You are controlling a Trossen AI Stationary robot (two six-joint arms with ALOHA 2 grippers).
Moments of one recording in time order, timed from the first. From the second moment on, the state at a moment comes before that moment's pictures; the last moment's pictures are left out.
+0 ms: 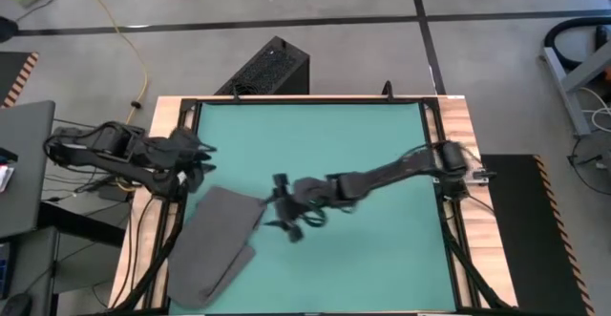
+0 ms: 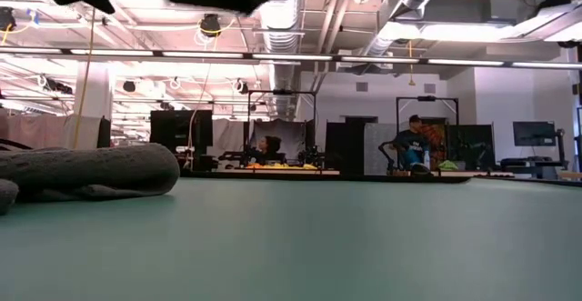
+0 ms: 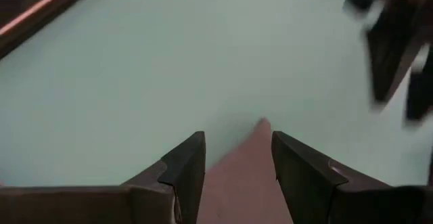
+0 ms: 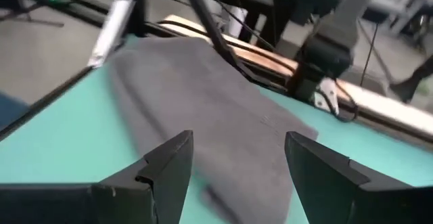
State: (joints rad) left arm -0.21 0.74 1.11 -1.19 -0.37 -0.74; right arm 0.18 1.99 1.52 0.14 0.00 -0.23
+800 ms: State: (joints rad) left arm -0.21 0.61 1.14 -1.22 -0.43 -0.81; right arm -0.02 2.62 2.30 0.00 -0.03 0.03
